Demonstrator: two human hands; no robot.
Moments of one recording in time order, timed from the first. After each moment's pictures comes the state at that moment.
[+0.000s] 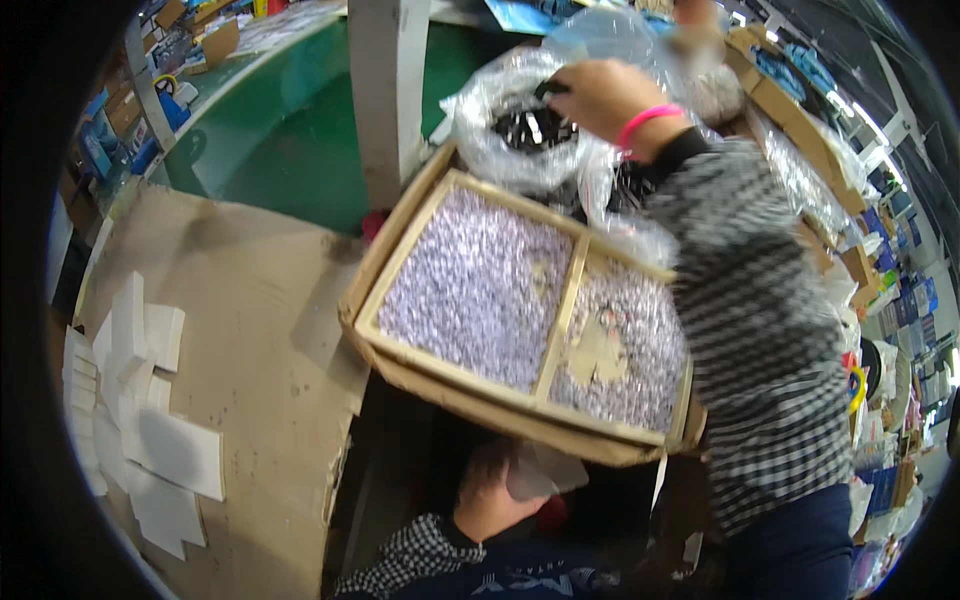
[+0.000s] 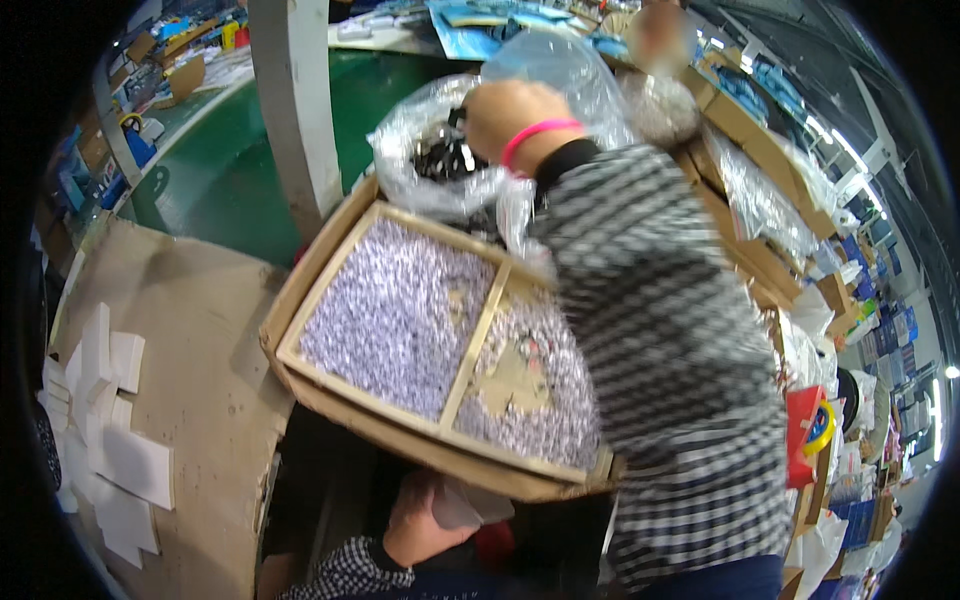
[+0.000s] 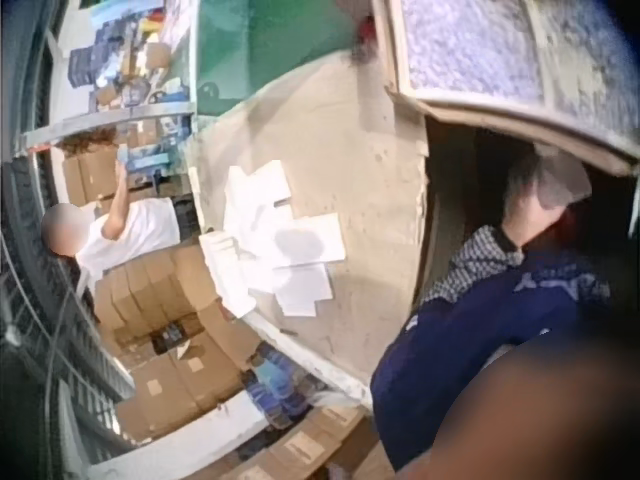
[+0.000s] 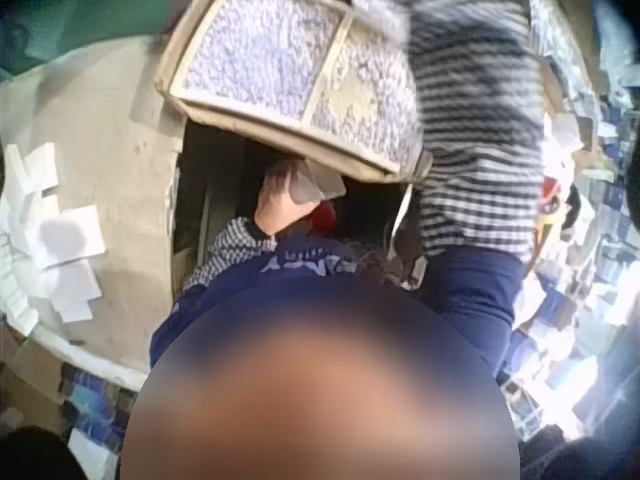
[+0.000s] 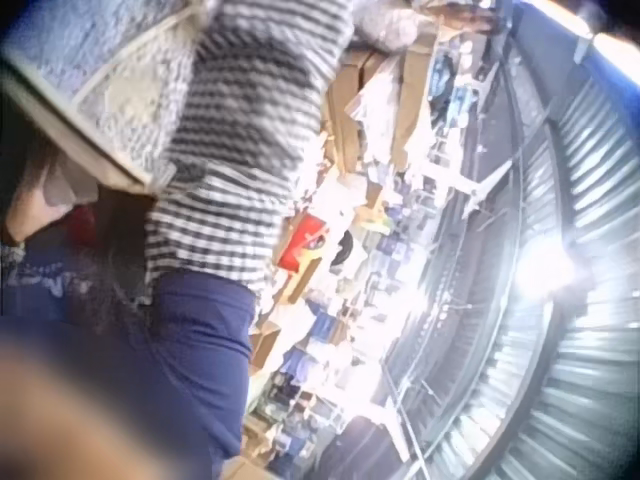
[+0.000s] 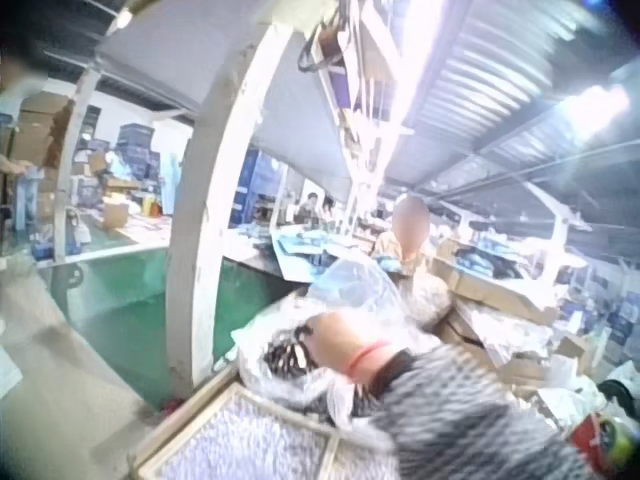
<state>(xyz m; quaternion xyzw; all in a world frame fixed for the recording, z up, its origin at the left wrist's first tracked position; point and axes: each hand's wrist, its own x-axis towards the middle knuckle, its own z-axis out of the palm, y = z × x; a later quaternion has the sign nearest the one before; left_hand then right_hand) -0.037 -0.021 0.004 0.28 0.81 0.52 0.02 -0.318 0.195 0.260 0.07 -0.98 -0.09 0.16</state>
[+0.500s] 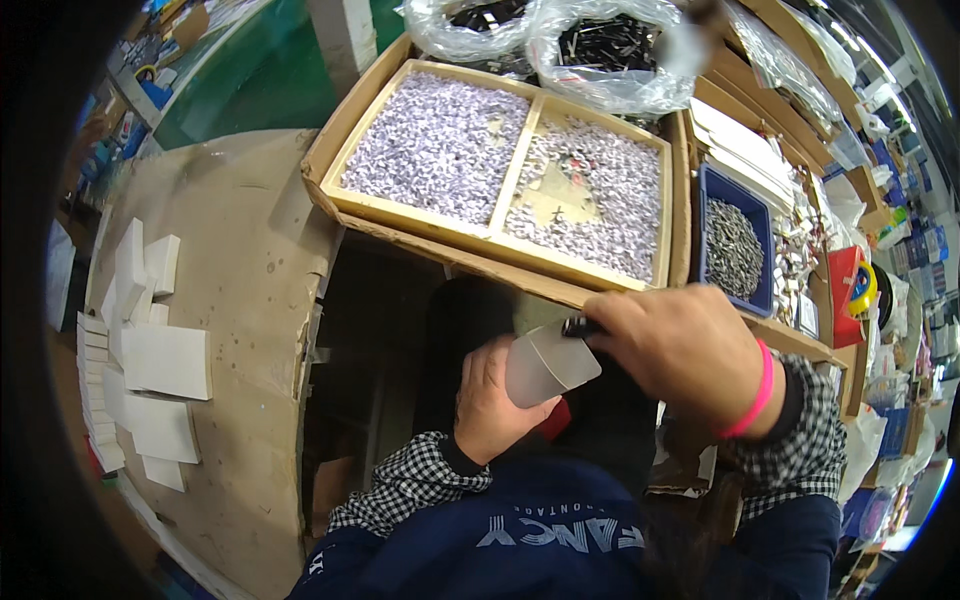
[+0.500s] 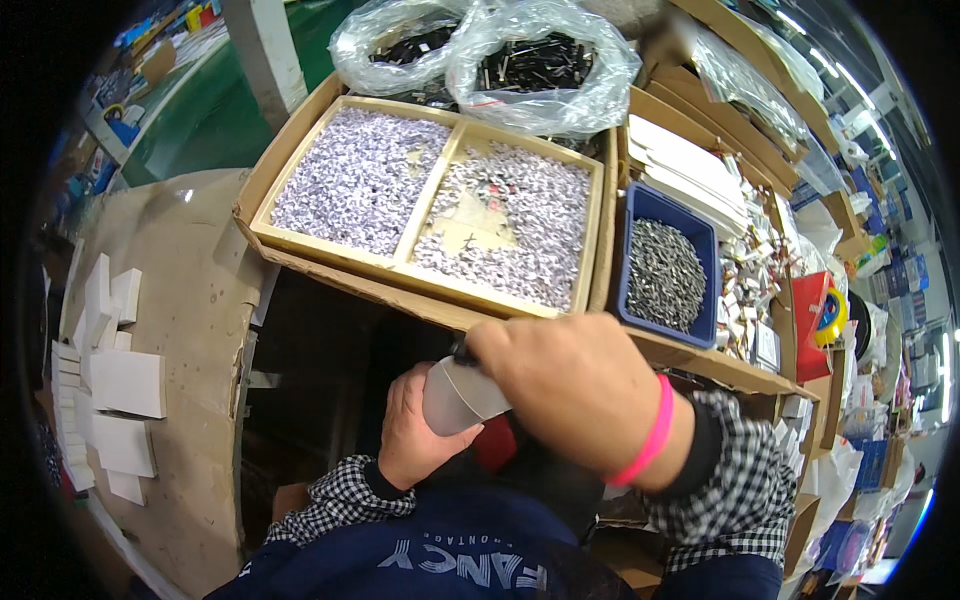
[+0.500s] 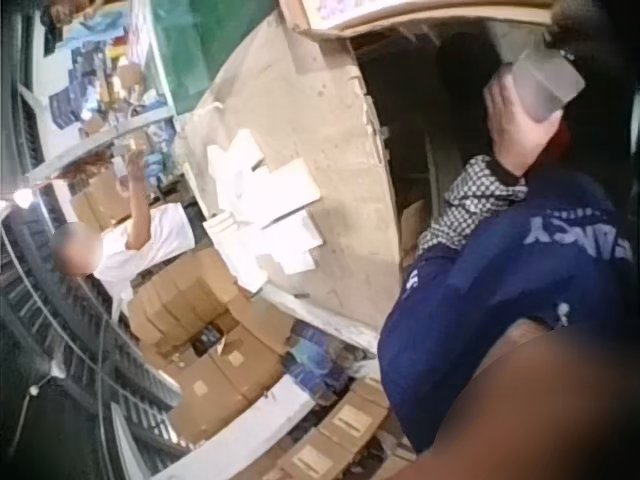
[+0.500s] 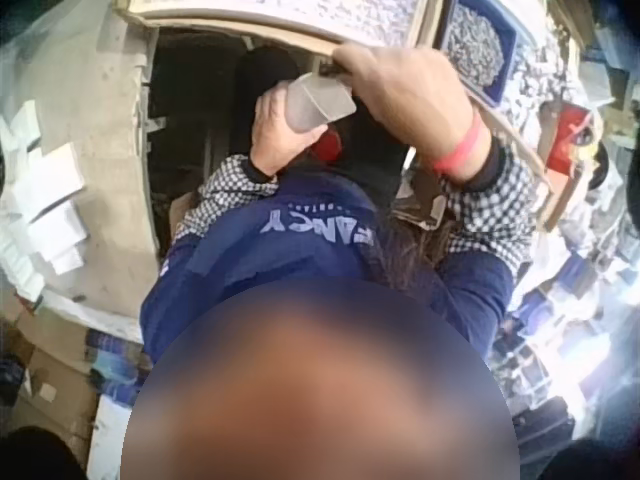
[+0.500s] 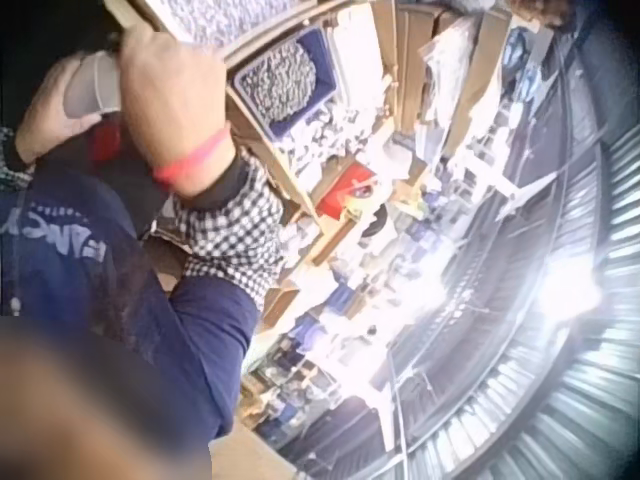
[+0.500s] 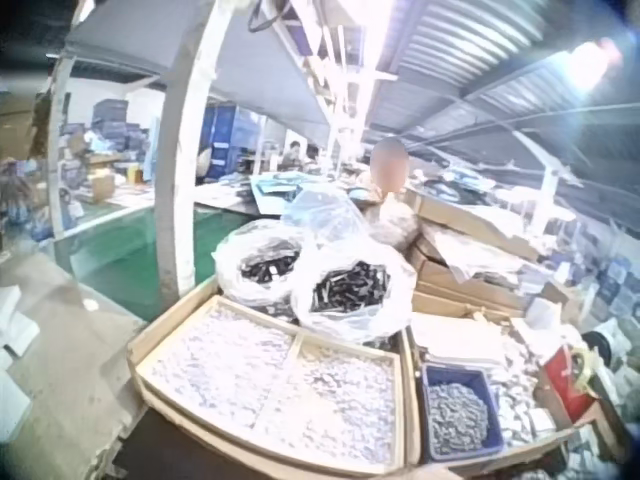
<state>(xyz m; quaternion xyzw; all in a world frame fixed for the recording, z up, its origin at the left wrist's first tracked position) 0.003 -0.010 0.034 0.27 0.83 0.49 0.01 0.002 0.166 0.222 0.19 -0.98 0.05 -0.01</state>
